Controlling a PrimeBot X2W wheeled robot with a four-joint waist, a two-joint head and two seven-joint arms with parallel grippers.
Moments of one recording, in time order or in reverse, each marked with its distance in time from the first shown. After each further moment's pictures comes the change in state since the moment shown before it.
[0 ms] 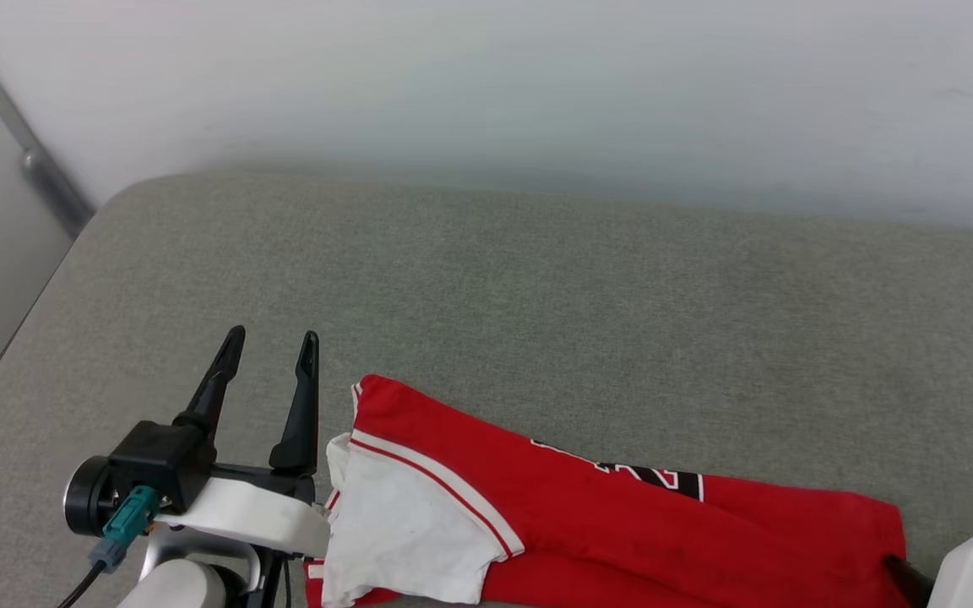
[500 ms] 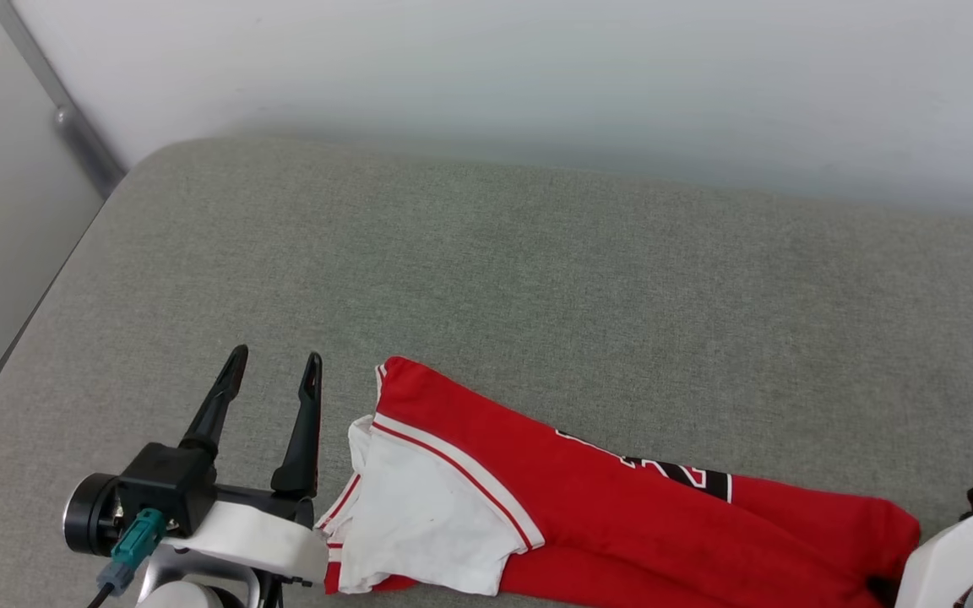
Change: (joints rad) left arm 0.037 0.012 0.001 -0.022 0.047 -0.011 -0.001; right arm -0.049 0.007 0.033 0.121 0.010 0.000 0.064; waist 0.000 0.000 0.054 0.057
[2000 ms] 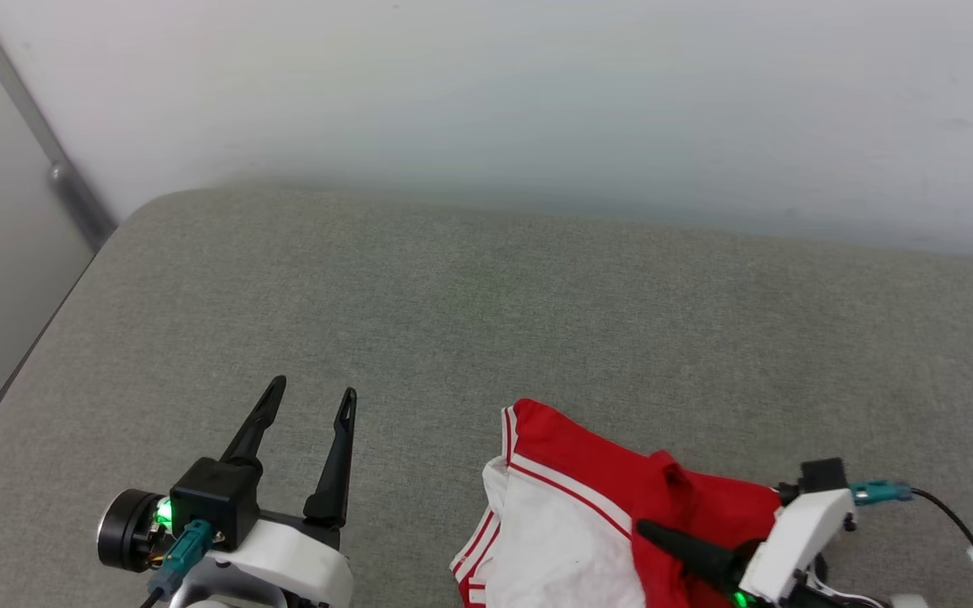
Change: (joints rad) left arm 0.006 0.002 -0.078 0.022 0.029 0.013 0.048; right arm -0.098 0.013 0.356 0.223 0.881 0.000 -0.153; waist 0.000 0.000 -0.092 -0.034
